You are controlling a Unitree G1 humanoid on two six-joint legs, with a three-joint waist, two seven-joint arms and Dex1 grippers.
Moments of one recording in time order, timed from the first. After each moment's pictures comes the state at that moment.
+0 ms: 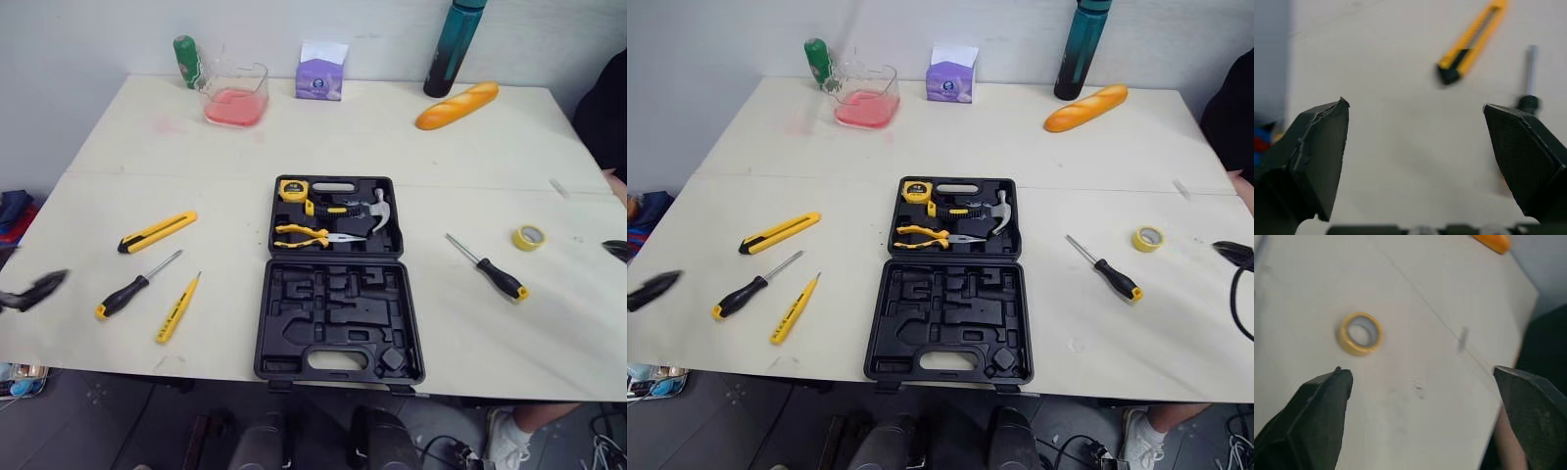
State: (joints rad) left arm -0.03 1.01 0.83 0.41 -0.30 0.22 -0.88; right arm -0.45 -1.26 -0.37 0.82 0.16 -0.20 1.09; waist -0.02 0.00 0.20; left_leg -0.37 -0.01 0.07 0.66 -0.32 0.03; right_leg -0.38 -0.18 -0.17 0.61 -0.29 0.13
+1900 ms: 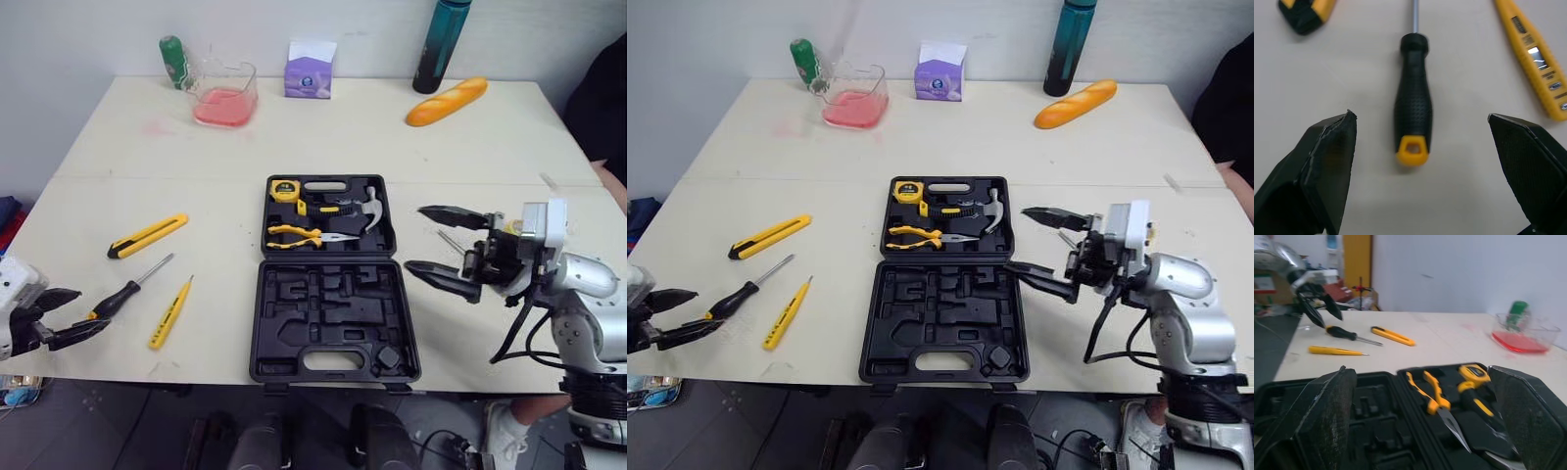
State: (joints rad) left arm 0.11 1.09 0.51 0.16 -0.38 0.45 -1.06; right arm -0.33 -0.64 -0.17 -0.20 0.67 0.18 1.22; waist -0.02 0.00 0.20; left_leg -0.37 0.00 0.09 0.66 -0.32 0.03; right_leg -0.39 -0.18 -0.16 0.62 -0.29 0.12
